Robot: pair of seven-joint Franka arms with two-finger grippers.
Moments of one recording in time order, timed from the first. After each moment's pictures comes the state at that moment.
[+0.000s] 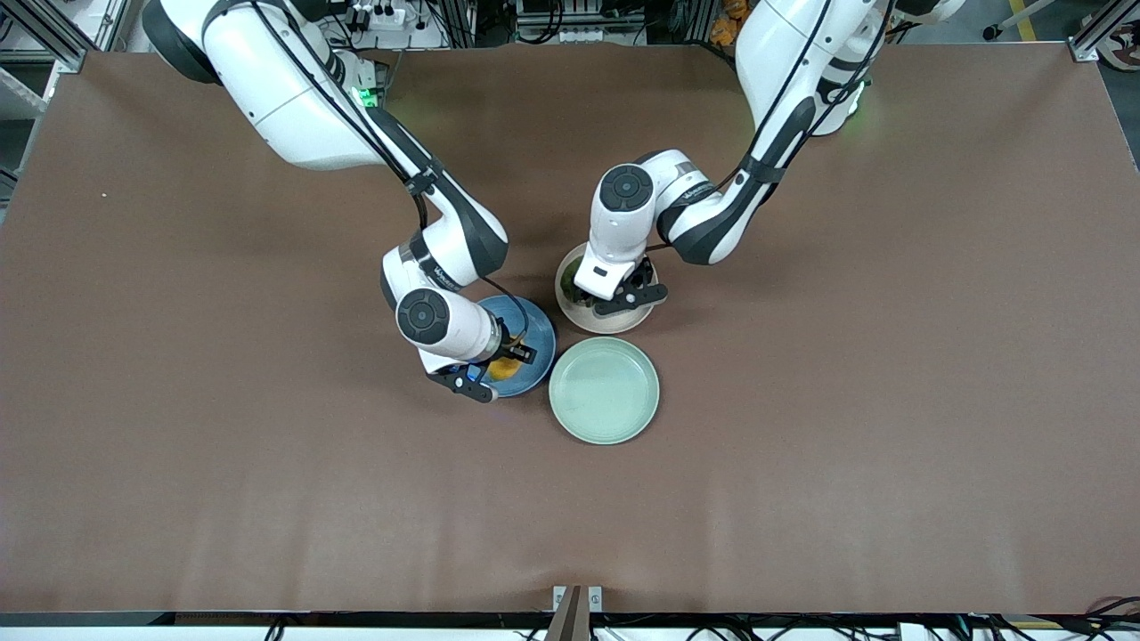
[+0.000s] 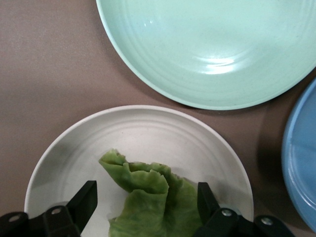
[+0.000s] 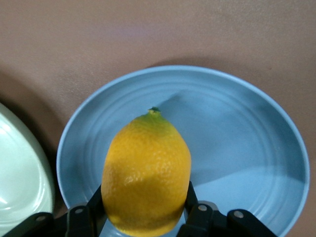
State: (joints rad) left arm -0.55 0.60 -0.27 -1.88 0.26 2.50 -1.26; right arm 0.36 0.77 0.24 -1.55 0.11 2.26 0.89
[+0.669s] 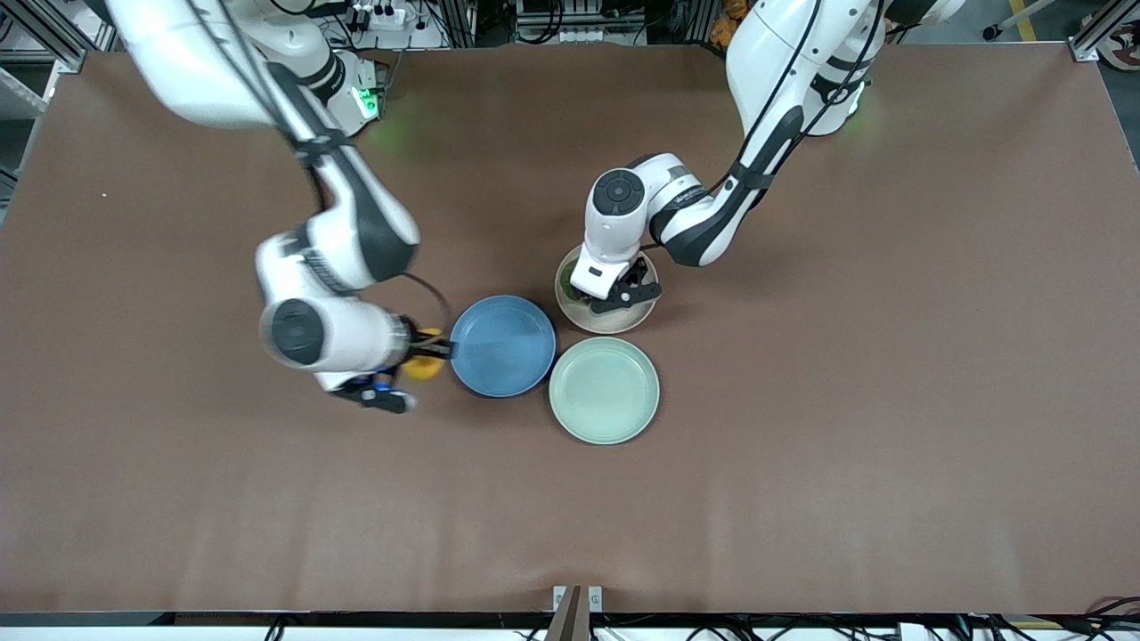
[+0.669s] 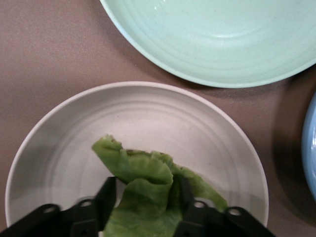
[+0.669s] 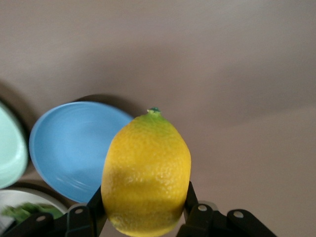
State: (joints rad) left arm -0.57 0.63 -0.27 -1.87 0.26 2.50 -1.28; right arm 0.13 0.56 0.22 -1.51 0.10 1.83 0.53
